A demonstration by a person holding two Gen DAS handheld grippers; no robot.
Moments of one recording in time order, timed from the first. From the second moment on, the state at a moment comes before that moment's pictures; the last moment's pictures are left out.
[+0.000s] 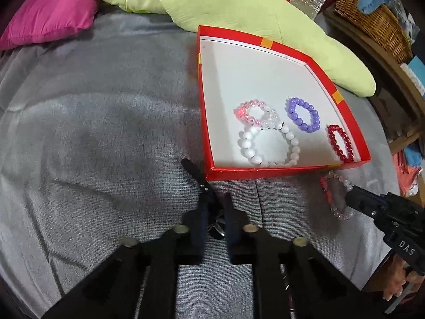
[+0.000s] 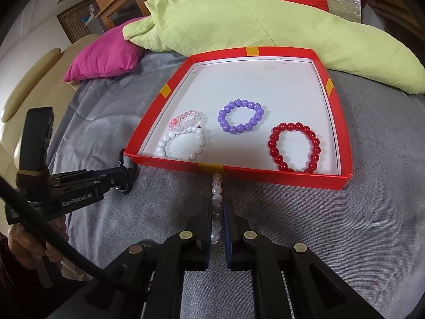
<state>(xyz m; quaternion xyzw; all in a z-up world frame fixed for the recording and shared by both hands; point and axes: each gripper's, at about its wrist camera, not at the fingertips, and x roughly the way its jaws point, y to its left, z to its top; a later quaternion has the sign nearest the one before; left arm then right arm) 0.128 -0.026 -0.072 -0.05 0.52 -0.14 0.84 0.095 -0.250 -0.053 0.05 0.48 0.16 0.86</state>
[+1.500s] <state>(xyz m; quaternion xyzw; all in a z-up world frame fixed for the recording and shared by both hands) 0.120 -0.055 -0.004 -0.01 0.38 -0.17 0.91 0.094 -0.320 -0.008 0.19 0.38 0.17 0.89</state>
